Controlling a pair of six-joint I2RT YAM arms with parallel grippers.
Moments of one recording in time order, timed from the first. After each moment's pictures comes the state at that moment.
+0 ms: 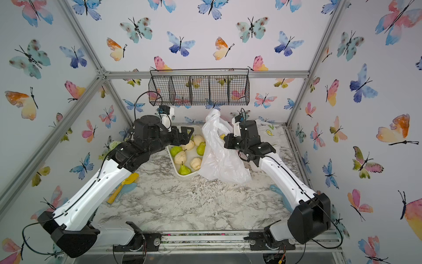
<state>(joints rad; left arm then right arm) -0.64 1.33 1.56 -0.56 -0.04 -0.38 0.50 1.39 1.29 -0.38 -0.19 0.45</state>
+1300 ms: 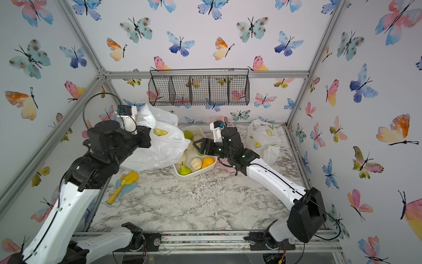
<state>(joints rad) -0.41 1.05 1.53 -0.71 -0.21 -0.20 0.67 1.46 1.29 -0.18 -0.34 0.68</state>
